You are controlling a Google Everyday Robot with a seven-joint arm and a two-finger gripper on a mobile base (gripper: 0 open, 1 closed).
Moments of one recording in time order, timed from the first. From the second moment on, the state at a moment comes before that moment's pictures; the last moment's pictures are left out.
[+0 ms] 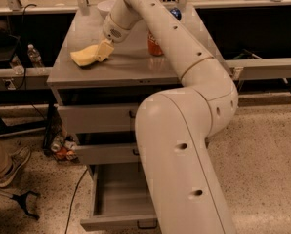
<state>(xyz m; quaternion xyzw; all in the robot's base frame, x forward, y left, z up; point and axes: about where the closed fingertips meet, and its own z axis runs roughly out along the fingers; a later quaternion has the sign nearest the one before) 0.795 0.143 0.845 -0.66 0.68 0.15 0.29</state>
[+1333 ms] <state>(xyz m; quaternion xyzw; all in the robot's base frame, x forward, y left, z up) 0.749 0.127 0.953 -0.62 0.60 0.19 0.46</state>
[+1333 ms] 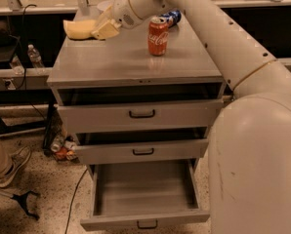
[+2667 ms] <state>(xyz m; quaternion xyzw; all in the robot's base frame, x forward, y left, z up) 0.652 0.059 1.041 -0.49 0.66 0.10 0.56</state>
